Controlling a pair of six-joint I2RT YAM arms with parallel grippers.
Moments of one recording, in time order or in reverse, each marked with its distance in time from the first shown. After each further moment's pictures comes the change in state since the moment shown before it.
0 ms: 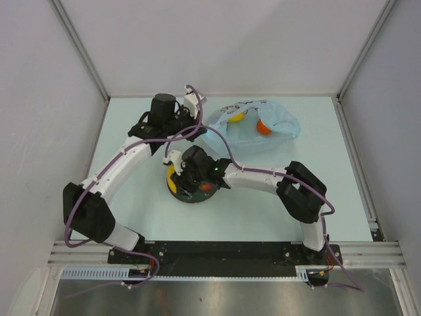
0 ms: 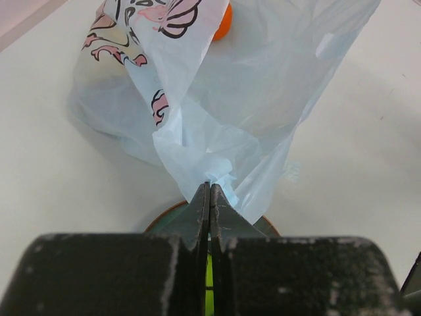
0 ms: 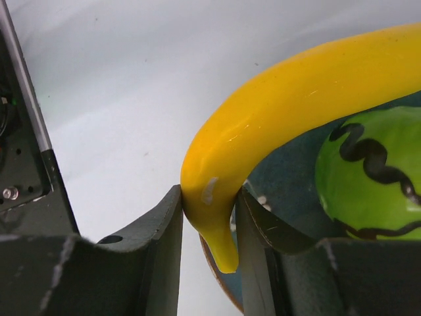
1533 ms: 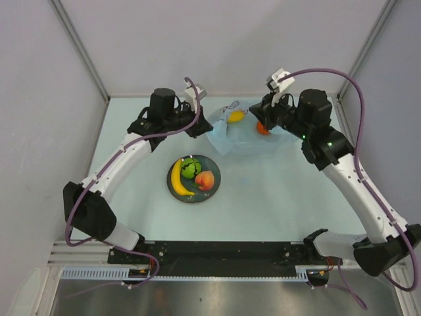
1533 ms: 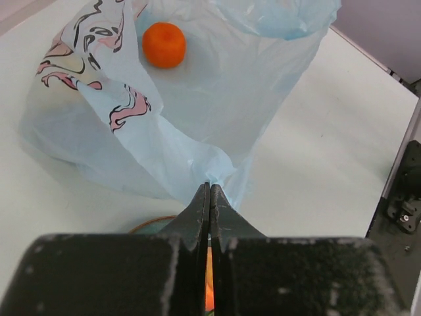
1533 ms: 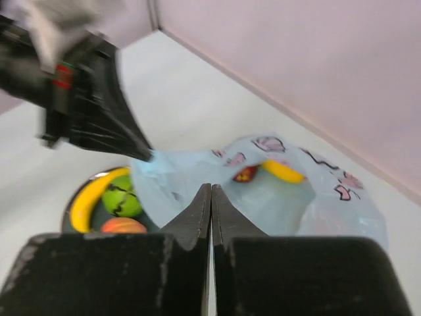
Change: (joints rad) left arm 0.003 0.018 0.057 0.013 0.132 -0.109; right arm -0.531 -0.708 0.018 -0.153 0.010 -0.111
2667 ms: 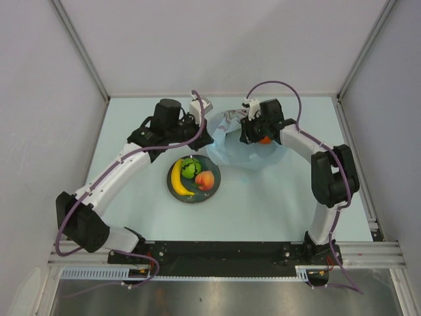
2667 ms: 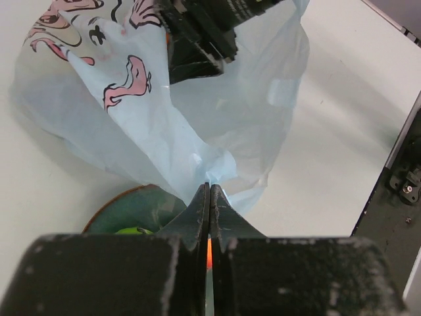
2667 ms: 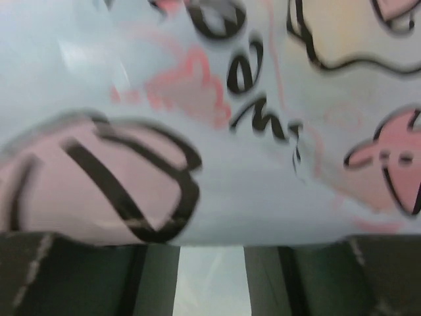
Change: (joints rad) left arm -0.094 -0.093 -0.066 -0.109 -0.110 0.032; right arm -0.159 0.616 -0.068 0.052 -0.054 0.021
